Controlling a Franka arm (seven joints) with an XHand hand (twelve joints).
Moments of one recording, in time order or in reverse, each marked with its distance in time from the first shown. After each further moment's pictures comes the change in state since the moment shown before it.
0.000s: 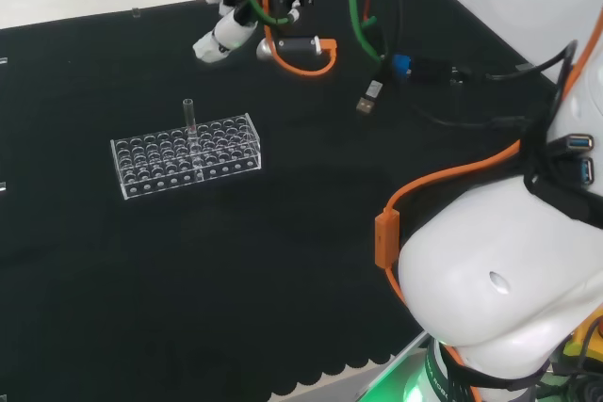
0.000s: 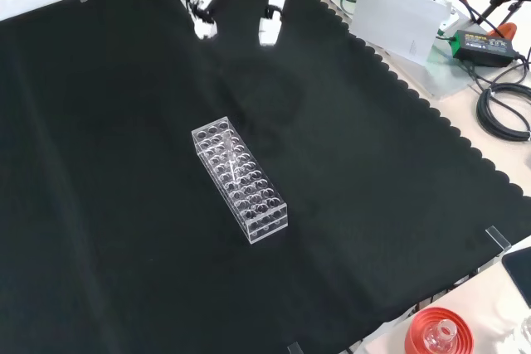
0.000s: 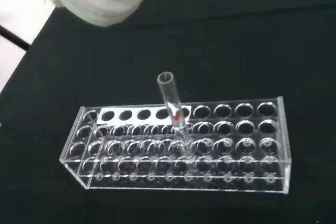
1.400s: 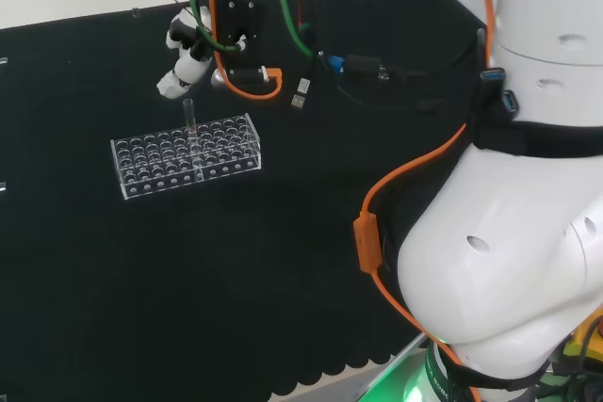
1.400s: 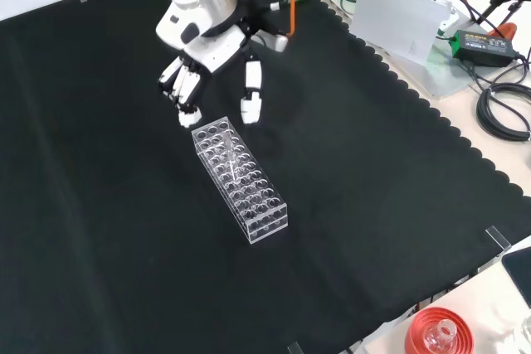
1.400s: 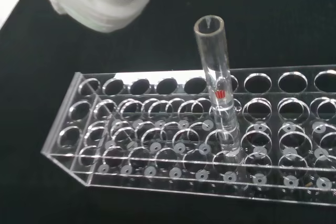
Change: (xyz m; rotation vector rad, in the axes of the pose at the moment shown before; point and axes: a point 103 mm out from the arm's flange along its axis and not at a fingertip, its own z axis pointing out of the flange) arm 0.022 0.099 0.088 0.121 0.018 -0.041
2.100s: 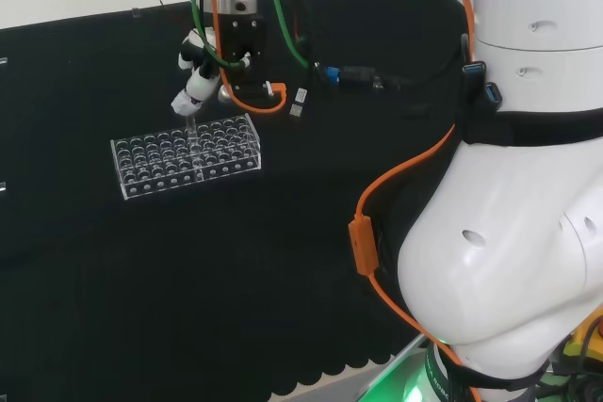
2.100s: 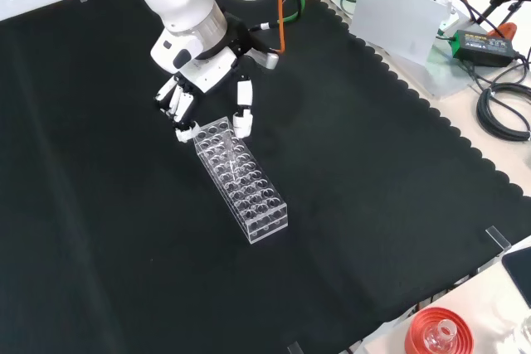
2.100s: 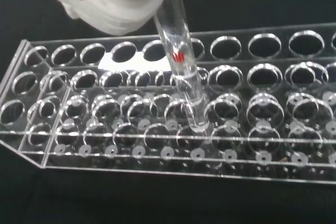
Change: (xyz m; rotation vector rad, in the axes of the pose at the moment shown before) arm -0.021 0.011 0.031 0.047 -0.017 0.035
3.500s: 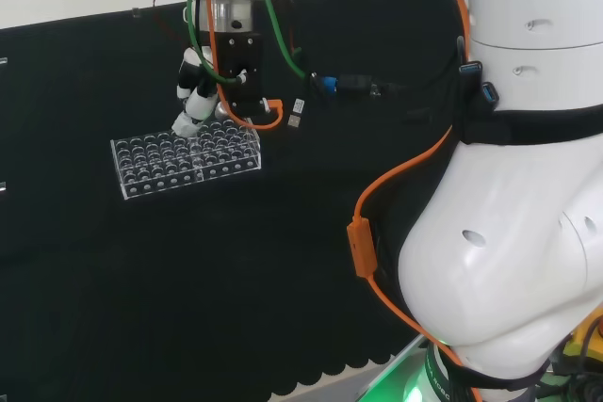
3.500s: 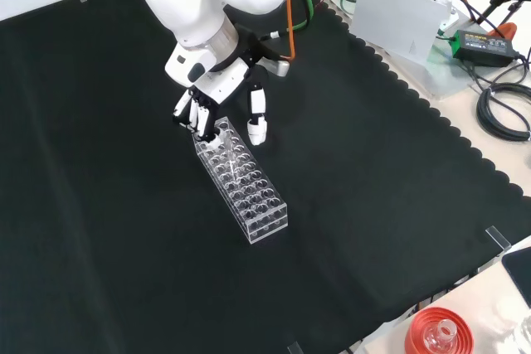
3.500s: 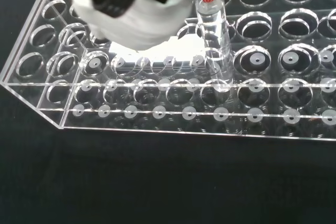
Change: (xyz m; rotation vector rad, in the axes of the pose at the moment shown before) arm 0.012 -0.006 0.025 0.039 0.009 -0.032
